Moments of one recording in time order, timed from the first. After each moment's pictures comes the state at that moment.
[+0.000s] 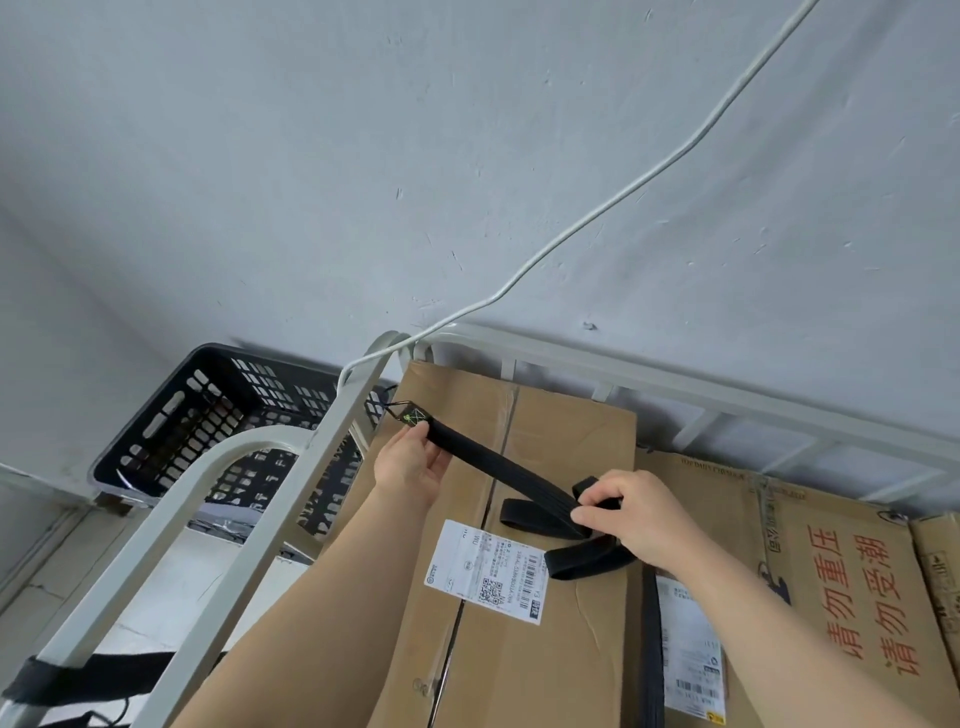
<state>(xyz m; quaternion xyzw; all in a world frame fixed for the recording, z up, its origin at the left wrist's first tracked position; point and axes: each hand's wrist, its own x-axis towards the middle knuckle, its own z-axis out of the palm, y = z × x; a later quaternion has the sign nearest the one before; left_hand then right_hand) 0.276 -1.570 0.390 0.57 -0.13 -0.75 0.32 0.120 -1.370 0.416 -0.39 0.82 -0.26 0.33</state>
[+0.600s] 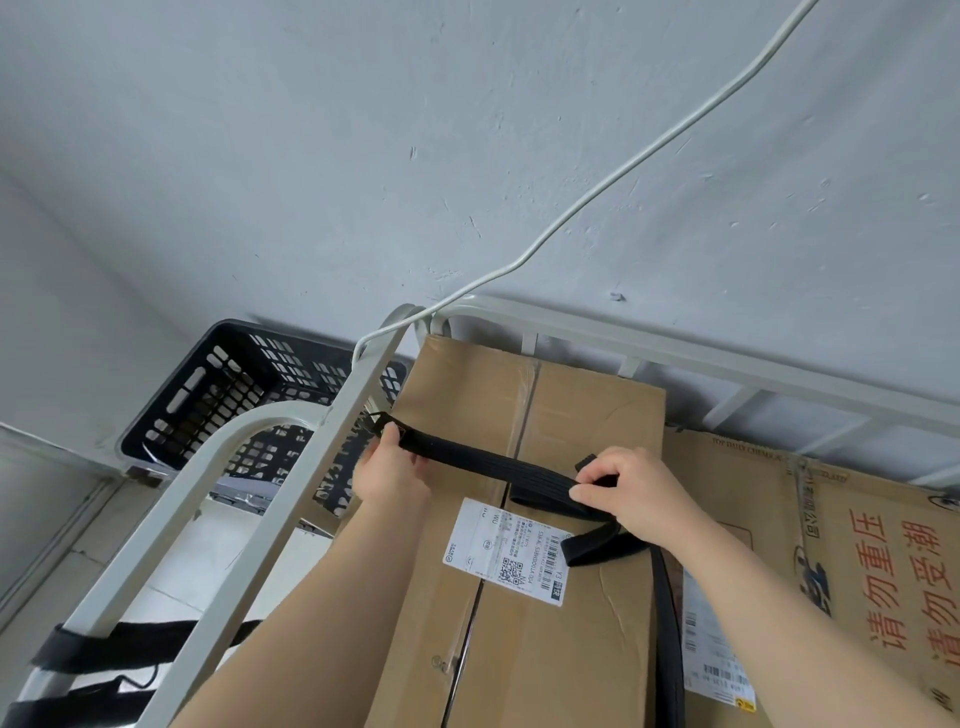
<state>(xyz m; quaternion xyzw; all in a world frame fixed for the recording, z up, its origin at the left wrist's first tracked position) 0.308 -1.568 0.375 0.65 -0.07 -0.64 0.41 0.129 -1.393 0.395 -0.40 0.81 -0.25 0.34</state>
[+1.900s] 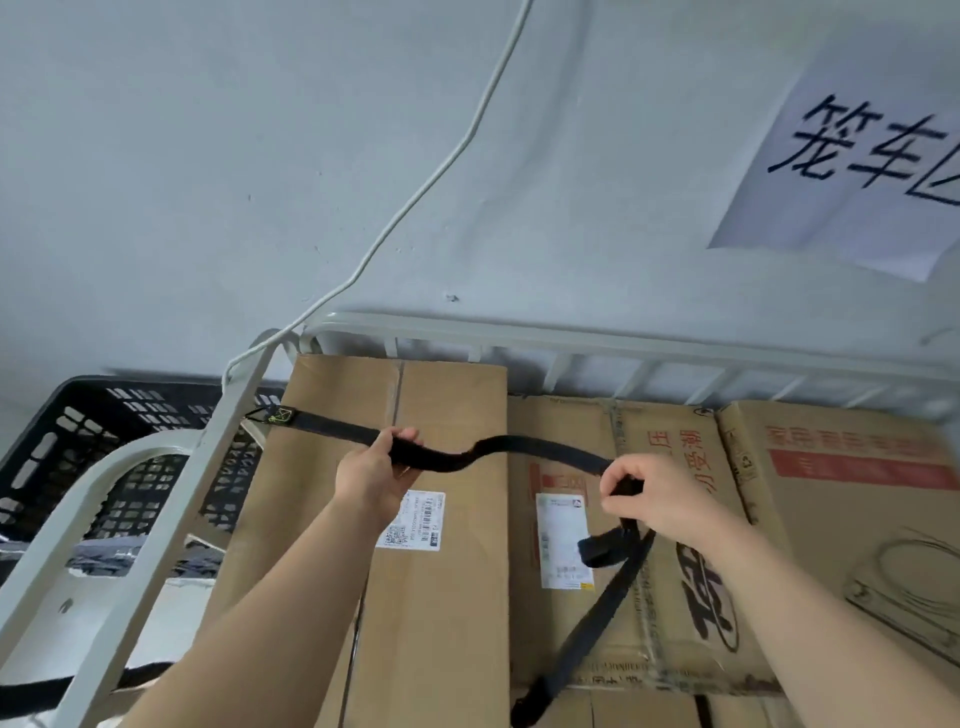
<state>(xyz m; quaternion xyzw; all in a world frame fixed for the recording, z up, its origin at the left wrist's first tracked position) 0.267 -1.464 0.431 0.51 -0.26 -0.80 0.19 0.105 -1.209 0.487 -0.25 0.88 -0.23 0.34</state>
